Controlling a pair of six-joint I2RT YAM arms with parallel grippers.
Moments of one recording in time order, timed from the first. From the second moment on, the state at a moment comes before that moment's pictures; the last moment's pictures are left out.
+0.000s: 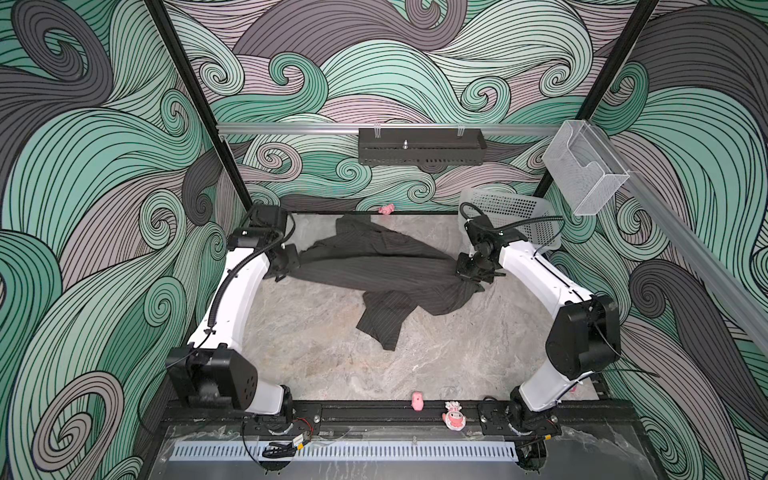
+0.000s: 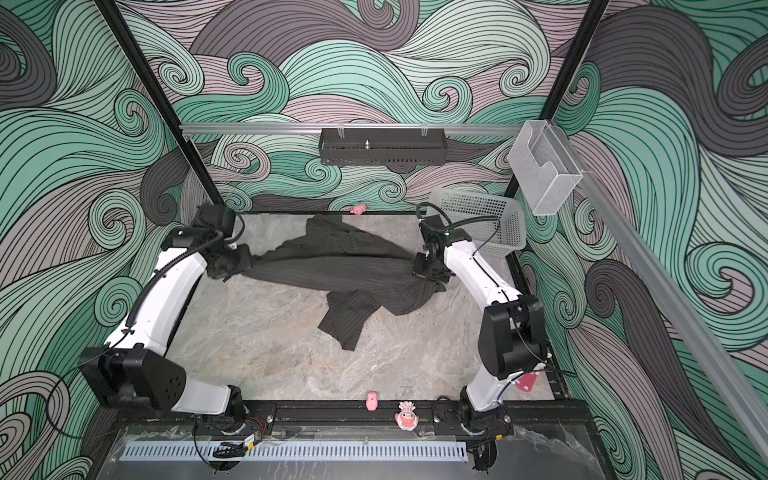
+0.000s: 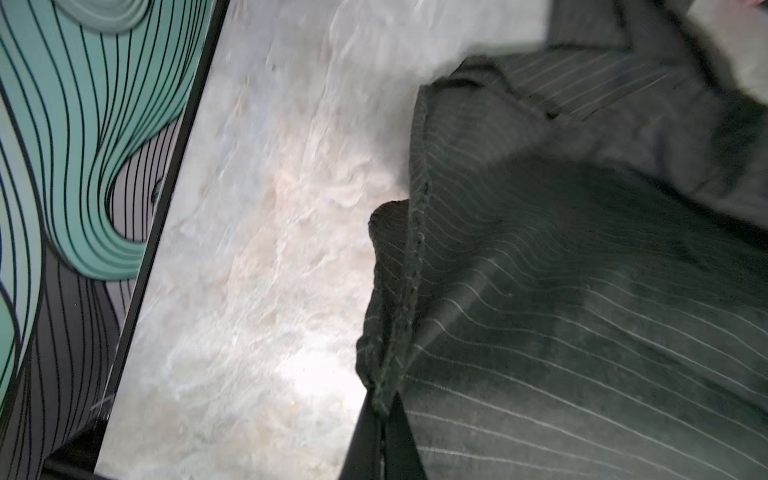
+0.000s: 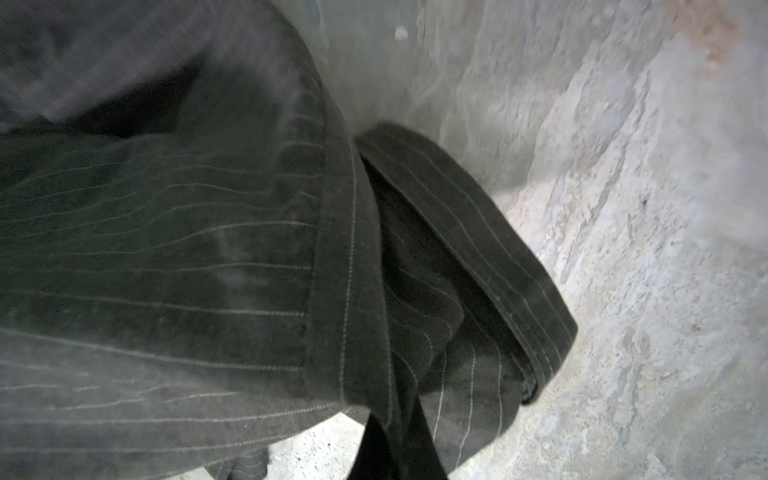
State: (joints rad) left arm -0.01 1.40 1.40 -1.19 -0.16 -0.33; right arm 0.29 1.68 1.39 -1.04 -0.03 0.51
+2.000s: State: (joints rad) left arm 0.03 1.53 1.37 -1.10 -0.07 -0.38; right arm 1.07 1.45 1.49 -0.99 0.00 0.41
